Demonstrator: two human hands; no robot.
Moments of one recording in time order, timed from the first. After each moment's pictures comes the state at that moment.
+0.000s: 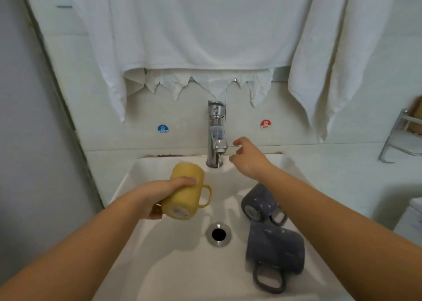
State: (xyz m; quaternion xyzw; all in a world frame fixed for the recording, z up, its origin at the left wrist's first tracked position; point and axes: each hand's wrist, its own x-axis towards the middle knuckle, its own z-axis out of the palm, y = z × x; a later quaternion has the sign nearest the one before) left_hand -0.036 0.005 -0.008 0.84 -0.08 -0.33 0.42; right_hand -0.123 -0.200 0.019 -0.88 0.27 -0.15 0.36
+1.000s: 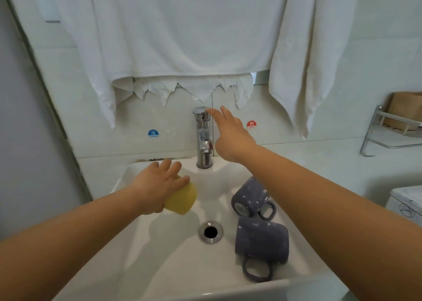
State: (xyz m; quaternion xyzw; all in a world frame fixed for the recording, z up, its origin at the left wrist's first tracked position) left_hand -0.044 -0.002 0.015 0.78 -0.51 0.16 -0.31; right_hand -0.136 -0.184 0.071 -0.95 0.16 -0.22 0.16
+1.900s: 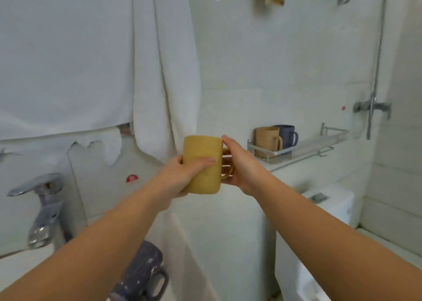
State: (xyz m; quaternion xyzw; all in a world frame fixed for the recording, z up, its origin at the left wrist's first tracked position) left_hand -0.211 -0.262 0.106 0.65 -0.42 -0.31 0.55; right_hand -0.331 -0.350 0.112 -0.59 0.29 -0.35 0.67
